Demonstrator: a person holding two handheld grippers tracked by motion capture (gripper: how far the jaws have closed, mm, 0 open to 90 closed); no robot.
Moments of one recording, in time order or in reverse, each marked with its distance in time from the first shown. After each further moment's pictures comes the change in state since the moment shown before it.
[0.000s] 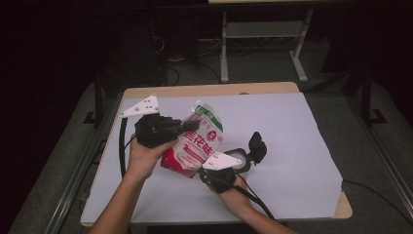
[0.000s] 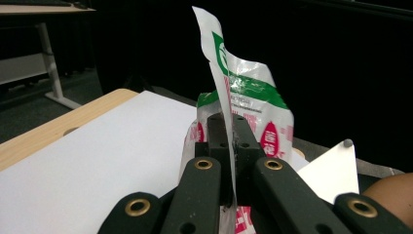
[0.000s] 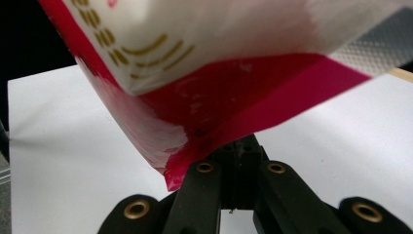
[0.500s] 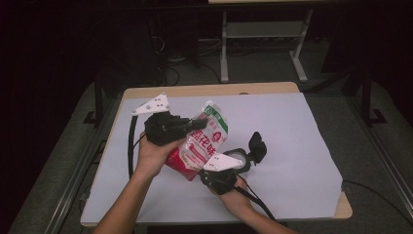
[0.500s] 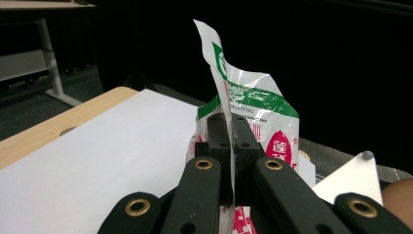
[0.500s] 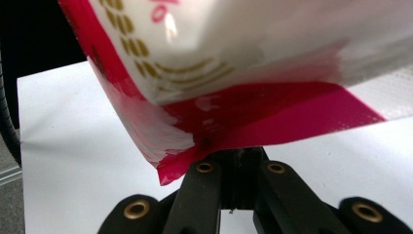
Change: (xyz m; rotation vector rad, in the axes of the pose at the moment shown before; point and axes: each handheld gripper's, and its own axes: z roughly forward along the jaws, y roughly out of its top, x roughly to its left) left arm 0.001 0.000 0.021 0.018 0.012 0.002; right arm 0.001 -0.003 -0.002 0.009 0.015 0.015
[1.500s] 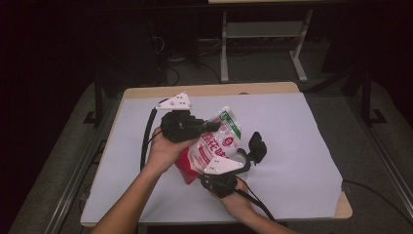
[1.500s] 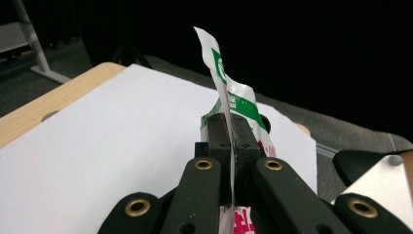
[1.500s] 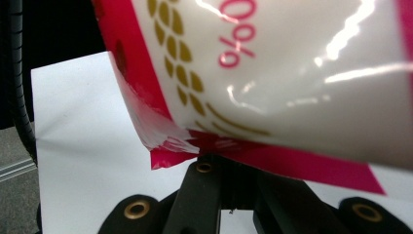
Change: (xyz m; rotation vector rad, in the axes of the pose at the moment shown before) left arm -0.004 0.010 0.033 0.148 -0.031 0.032; right arm 0.003 -0.006 -0.002 0.014 0.036 -0.007
